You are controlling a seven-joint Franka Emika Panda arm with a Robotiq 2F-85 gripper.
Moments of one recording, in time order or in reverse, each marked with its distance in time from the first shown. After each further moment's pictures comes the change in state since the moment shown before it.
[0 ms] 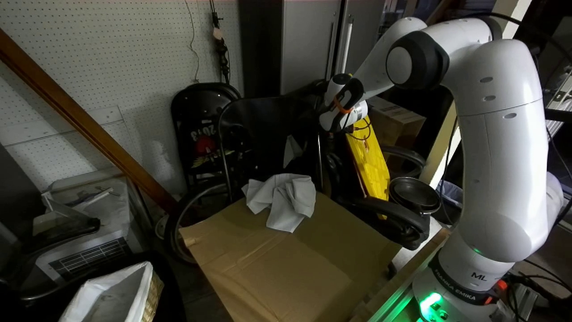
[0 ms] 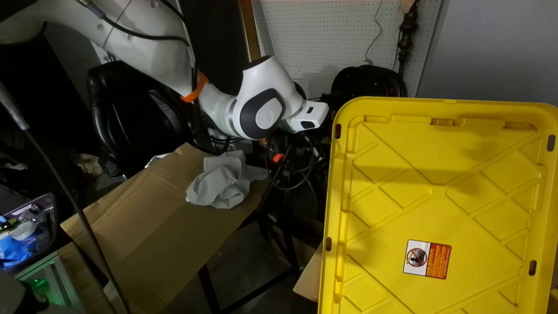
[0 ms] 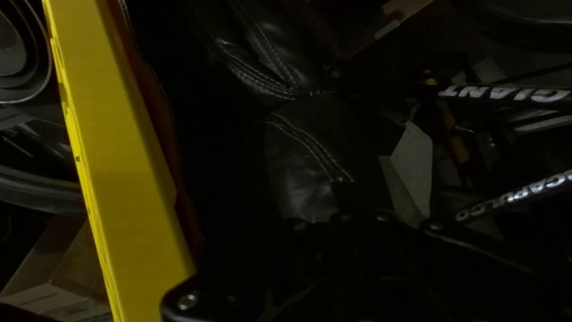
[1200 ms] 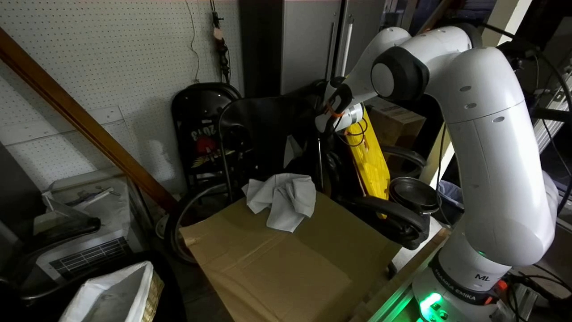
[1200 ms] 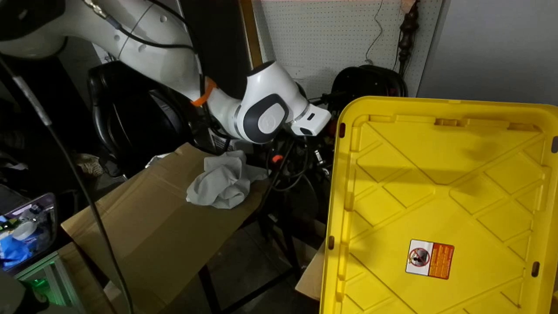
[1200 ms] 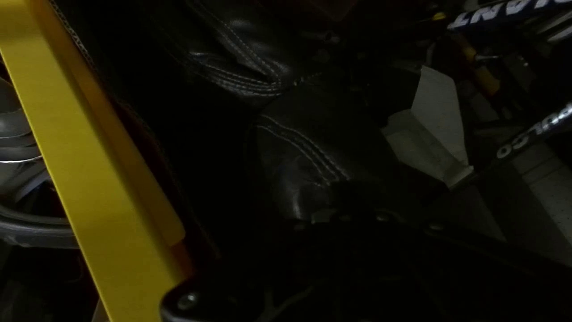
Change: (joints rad) arm 0.117 0.090 -0.130 0.053 0.137 0.041 0.215
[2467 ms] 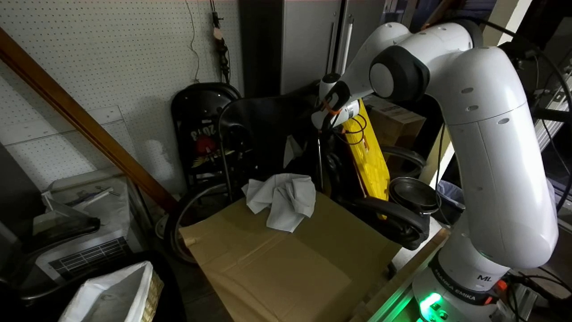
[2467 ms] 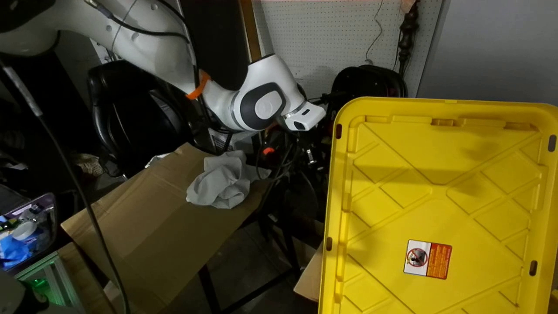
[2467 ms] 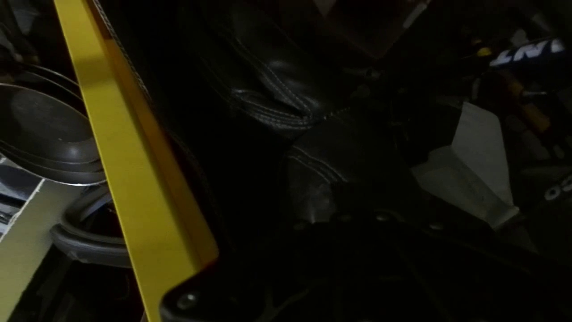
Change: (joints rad) arm 0.075 -0.022 -0.055 0.015 -0.038 -0.217 0.069
